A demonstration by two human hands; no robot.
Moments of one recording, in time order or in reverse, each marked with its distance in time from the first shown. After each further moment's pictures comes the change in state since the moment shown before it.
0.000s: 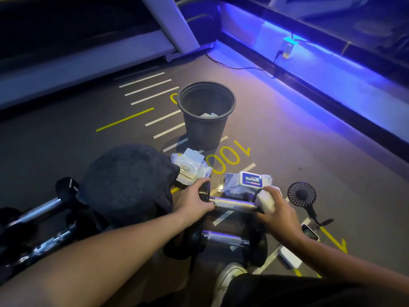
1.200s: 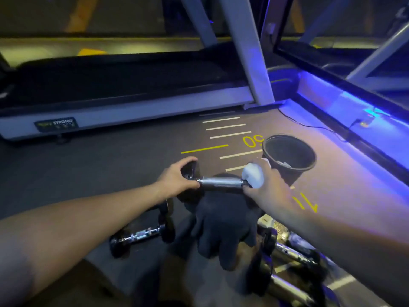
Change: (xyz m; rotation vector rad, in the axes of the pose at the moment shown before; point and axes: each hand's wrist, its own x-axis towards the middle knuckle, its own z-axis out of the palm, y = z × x) left_hand -0.082 -0.090 -0.288 -0.131 0.357 0.031; right_hand -0.032 -0.319 0.052 -0.097 -0.046 -0.444
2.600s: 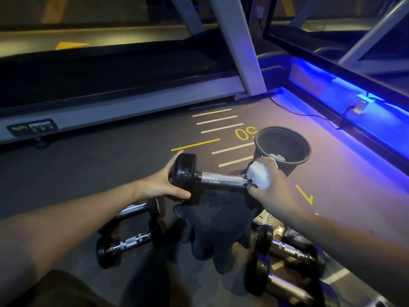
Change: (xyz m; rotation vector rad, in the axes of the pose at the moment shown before) left_hand 0.043 -0.029 -0.007 -0.279 -0.500 0.028; right_hand 0.015 0.028 -0.012 0.111 -0.017 0.040
